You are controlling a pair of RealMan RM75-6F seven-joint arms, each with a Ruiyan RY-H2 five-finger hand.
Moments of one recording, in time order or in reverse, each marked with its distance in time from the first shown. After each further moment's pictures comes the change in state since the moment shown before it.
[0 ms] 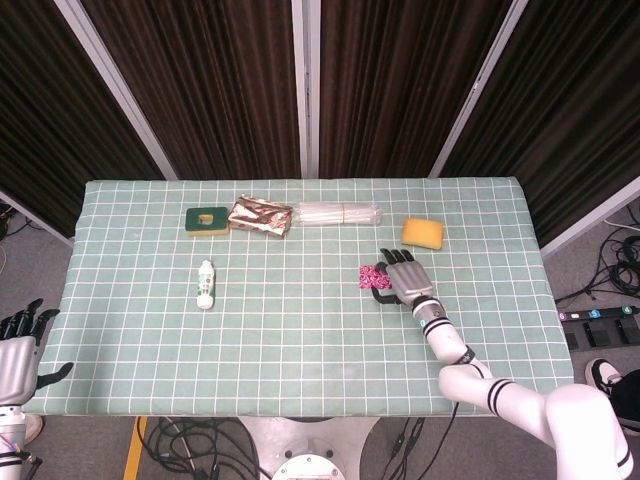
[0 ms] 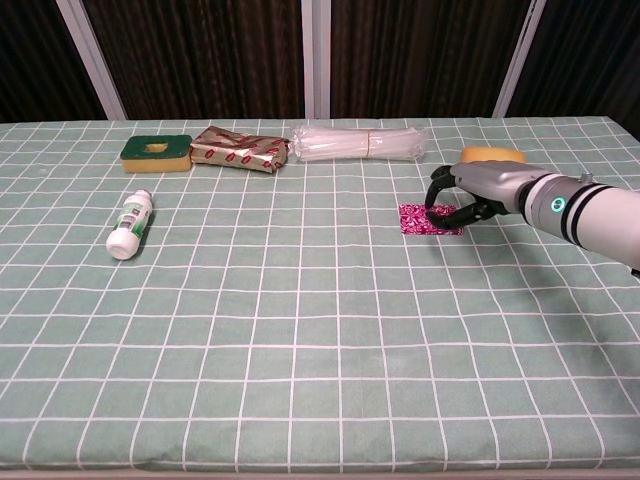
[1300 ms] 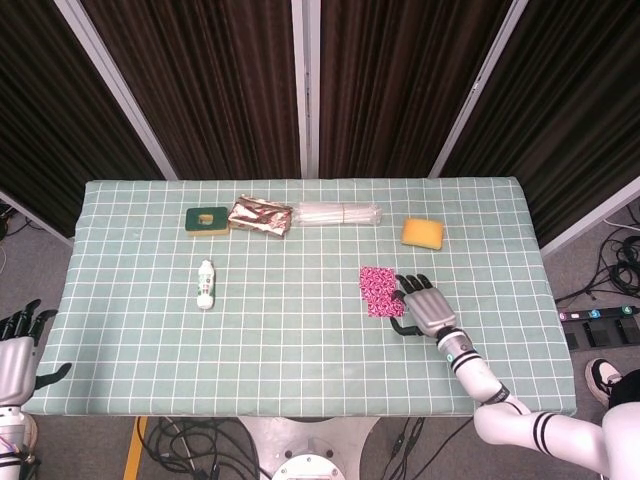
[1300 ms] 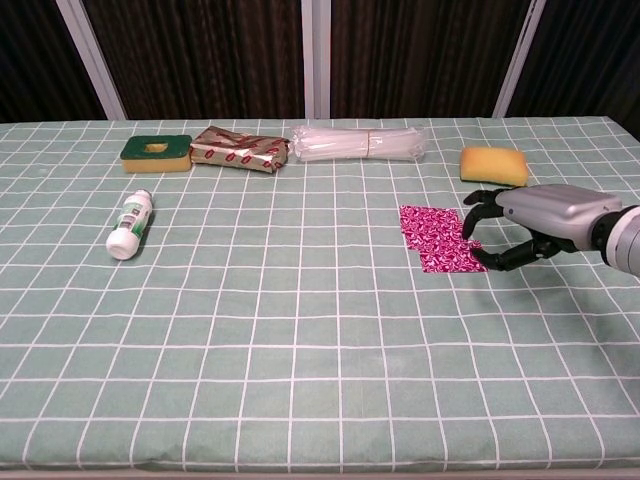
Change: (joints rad) left arm 0.003 -0.006 -0.001 0.015 0.002 0.001 -0.008; right arm -0.143 0.216 -0.128 -0.364 -0.074 0.175 -0.073
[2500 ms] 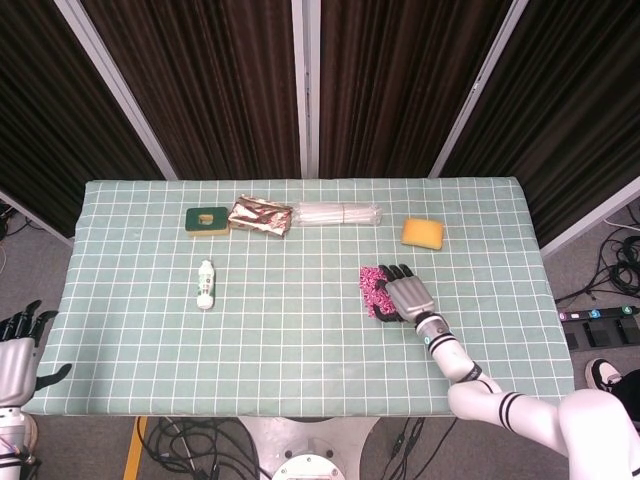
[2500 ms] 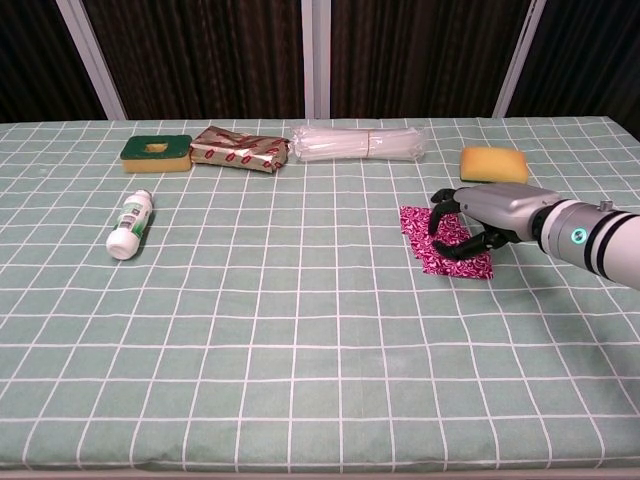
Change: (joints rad) left arm 0.002 -0.002 0.001 0.001 0.000 -0.003 0.006; right arm 0.084 -0.150 0.037 0.215 0.019 -0.106 0.037
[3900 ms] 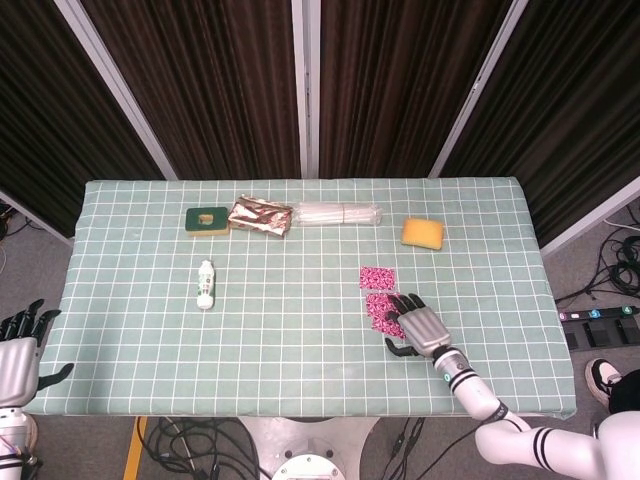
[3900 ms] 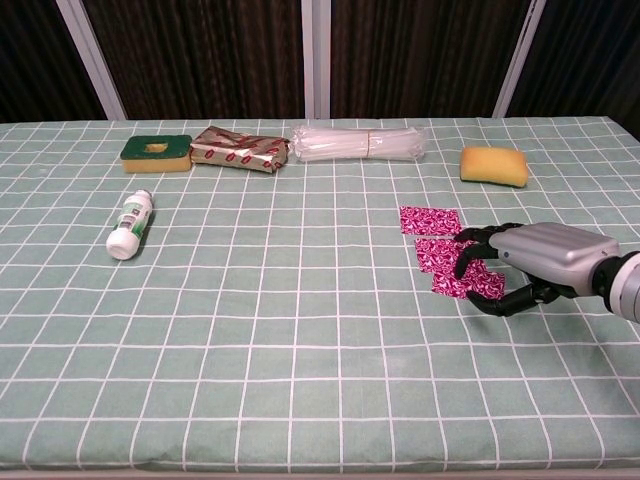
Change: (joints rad) left arm 0.000 0.006 0.003 -0.019 0.016 0.012 0.014; right arm -0.143 0.123 -0.120 -0.231 -0.125 0.130 -0.014
